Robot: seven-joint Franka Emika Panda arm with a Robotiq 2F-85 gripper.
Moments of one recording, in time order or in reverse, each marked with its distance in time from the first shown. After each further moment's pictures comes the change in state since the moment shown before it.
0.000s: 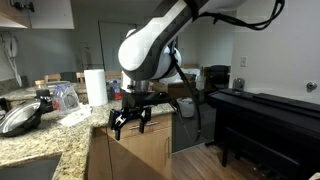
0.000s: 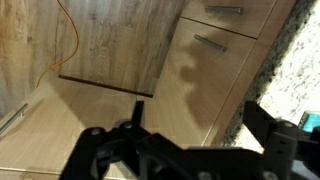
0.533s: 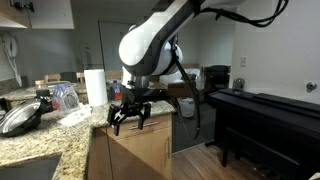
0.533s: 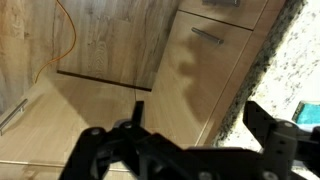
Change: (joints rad) arm -0.002 -0.023 -0.003 -0.002 0.017 0.012 -0.001
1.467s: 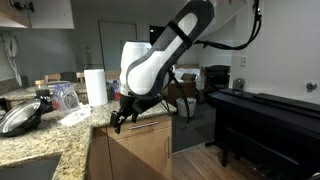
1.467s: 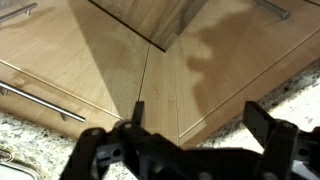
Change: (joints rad) arm -0.022 0.173 -0.040 0.084 -0.362 0.221 -0.116
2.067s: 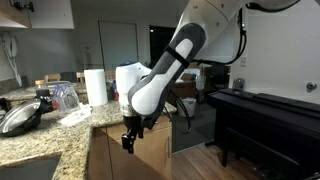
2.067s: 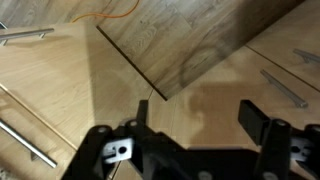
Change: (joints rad) arm -0.026 0.131 0.034 0.037 -0.207 -0.150 -0.051
